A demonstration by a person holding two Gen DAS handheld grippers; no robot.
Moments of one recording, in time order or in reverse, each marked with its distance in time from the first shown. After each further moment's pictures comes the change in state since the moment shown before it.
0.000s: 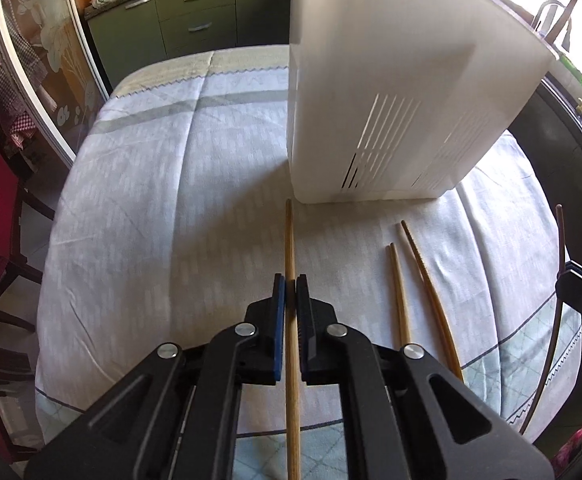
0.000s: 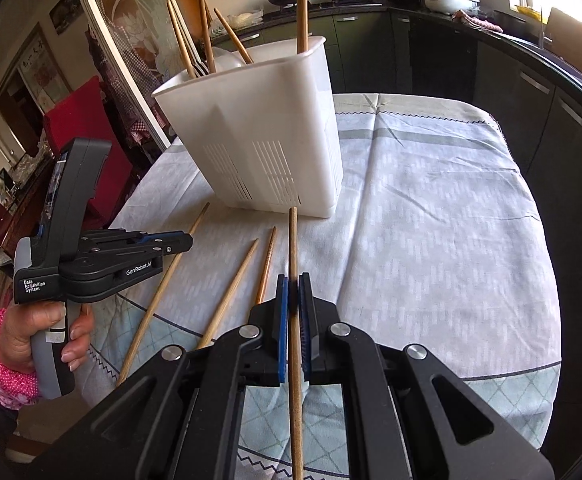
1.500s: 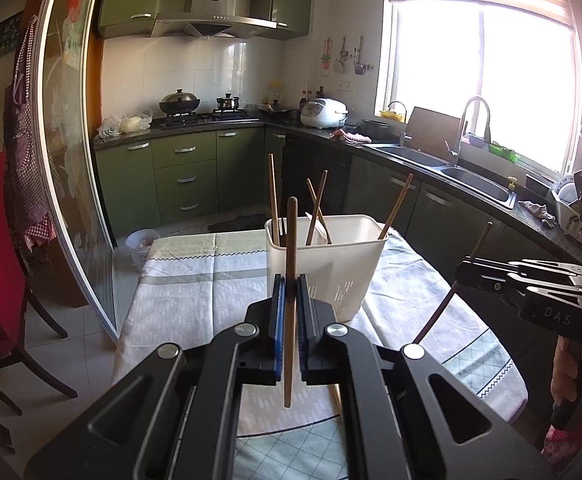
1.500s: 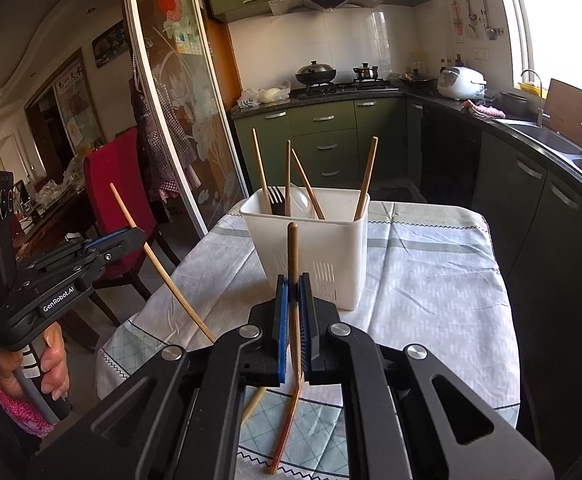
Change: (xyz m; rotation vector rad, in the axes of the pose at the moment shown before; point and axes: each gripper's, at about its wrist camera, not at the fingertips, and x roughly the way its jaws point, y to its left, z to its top) left arm -0.188 0.001 -0.027 0.065 -0.550 -0.096; right arm -0.101 0.055 0.033 -0.117 -0.267 0.015
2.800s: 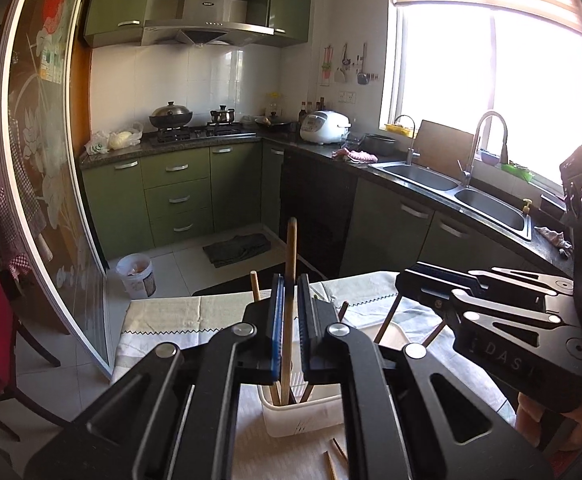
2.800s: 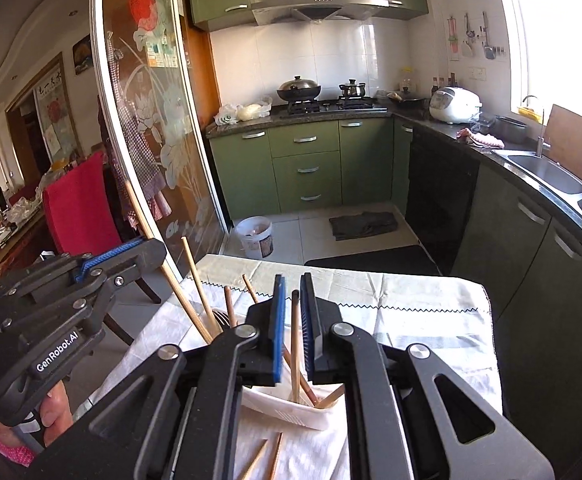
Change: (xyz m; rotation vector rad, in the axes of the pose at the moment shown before) left arm 0.113 -0.006 0.102 0.001 -0.020 0.001; right arm 0.104 -0.026 0.117 -0.002 -0.026 -0.079
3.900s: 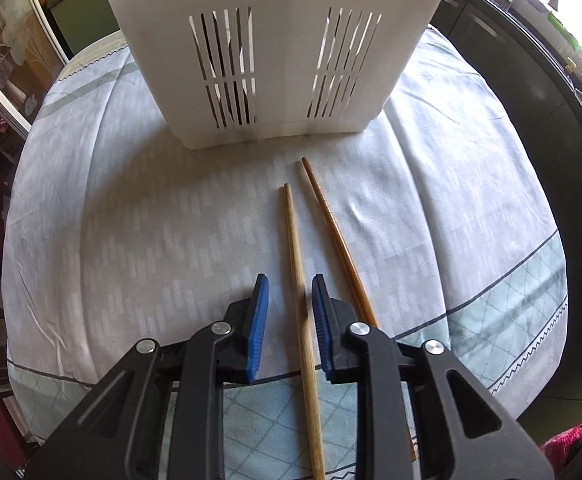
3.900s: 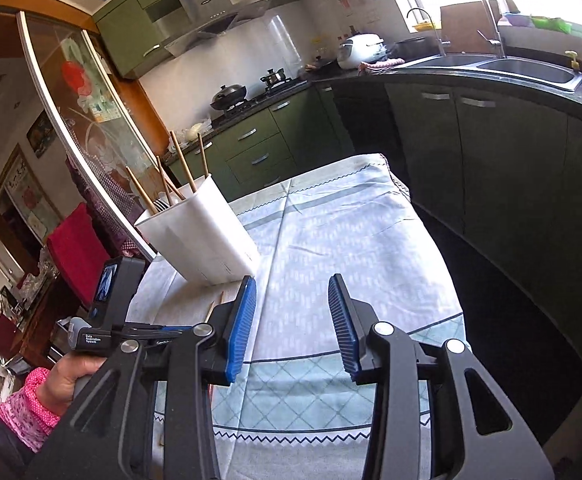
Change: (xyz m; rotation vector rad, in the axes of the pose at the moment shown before) left arm 0.078 -0.038 -0.202 -0.030 0.765 0.027; right arm -0.164 -0.133 -0.226 0.390 -0.028 -0.020
